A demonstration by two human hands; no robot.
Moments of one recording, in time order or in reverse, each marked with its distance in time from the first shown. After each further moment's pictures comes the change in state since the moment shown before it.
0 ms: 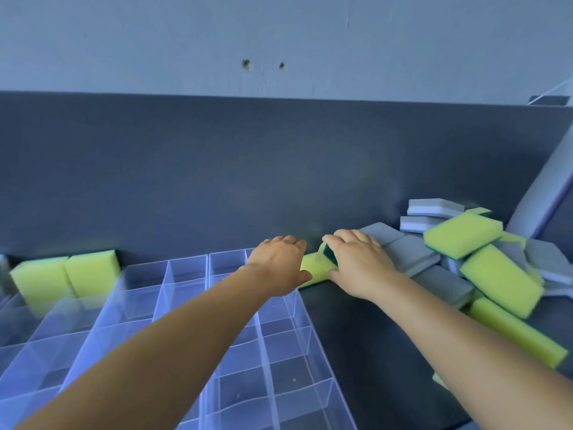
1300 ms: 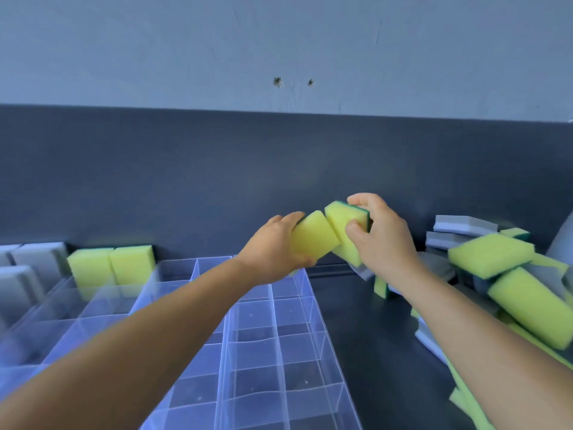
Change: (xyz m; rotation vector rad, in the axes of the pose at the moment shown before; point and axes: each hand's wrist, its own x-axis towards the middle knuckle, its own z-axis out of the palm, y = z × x) left_hand -0.038 -0.019 -0.042 -0.542 0.242 -0.160; right_hand -0.004 -0.013 -0.049 0.761 0.425 0.083
